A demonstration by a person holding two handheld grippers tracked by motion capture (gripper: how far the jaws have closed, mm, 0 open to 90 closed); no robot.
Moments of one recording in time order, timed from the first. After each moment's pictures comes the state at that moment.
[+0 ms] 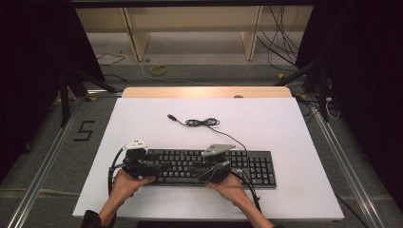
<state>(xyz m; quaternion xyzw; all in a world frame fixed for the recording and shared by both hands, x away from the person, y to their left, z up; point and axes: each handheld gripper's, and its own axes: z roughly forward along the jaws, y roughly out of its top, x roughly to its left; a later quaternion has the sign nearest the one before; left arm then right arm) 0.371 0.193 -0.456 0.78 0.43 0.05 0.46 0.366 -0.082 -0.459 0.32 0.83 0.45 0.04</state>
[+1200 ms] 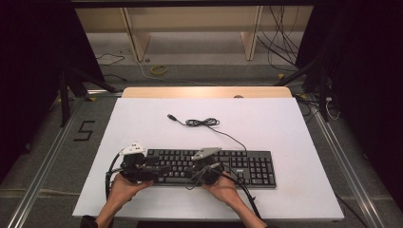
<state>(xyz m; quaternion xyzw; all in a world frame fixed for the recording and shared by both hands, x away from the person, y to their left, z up) 0.358 0.197 -0.456 0.78 0.42 0.05 0.47 0.371 -0.059 -0.482 0.32 0.86 0.39 0.05</state>
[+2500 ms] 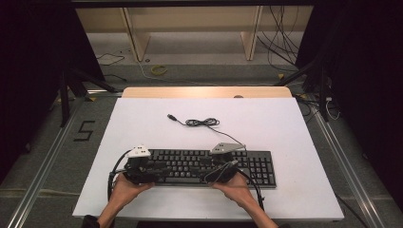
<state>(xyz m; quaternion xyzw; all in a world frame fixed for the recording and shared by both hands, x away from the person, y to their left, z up) 0.356 0.187 -0.459 0.81 0.38 0.05 0.45 0.363 -0.101 -0.452 0.34 0.81 0.48 0.03</state>
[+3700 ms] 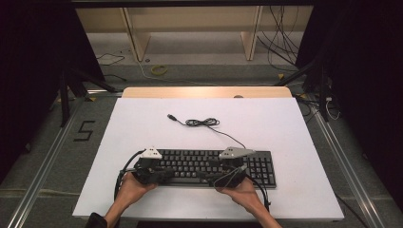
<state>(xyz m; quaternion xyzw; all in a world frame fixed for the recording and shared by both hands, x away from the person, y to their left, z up) 0.364 0.167 -0.471 0.84 0.37 0.04 0.39 0.350 -0.123 -0.454 0.34 0.80 0.49 0.04</state>
